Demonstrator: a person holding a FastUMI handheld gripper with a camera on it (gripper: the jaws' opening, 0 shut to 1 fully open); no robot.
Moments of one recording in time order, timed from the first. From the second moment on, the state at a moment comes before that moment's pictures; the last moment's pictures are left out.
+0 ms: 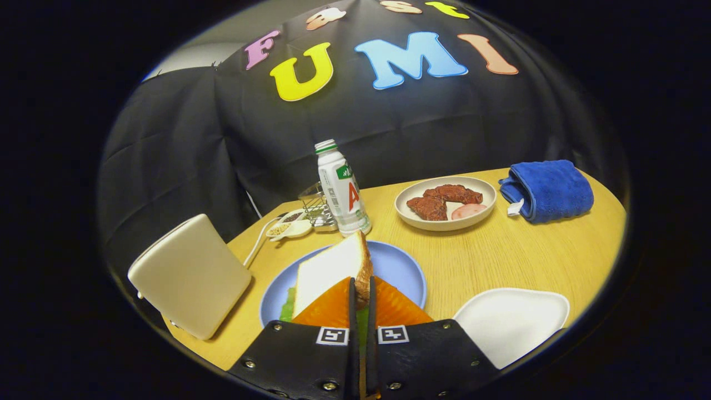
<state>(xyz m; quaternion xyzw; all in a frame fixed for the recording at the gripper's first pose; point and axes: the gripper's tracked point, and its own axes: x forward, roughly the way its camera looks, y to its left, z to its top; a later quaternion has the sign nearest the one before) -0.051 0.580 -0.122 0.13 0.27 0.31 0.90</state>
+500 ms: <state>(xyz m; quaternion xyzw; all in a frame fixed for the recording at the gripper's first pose) -0.050 0.581 -0.128 -0.06 0.23 0.27 0.93</state>
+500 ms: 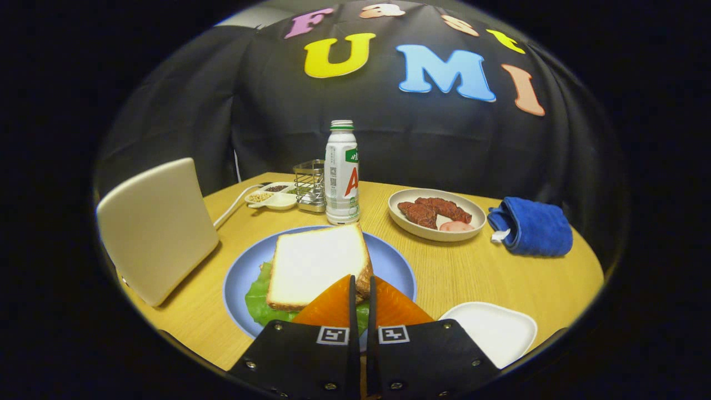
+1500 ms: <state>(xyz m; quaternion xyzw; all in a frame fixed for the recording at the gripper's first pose) -0.049 0.578 -0.122 -0.01 0.22 0.28 0.93</state>
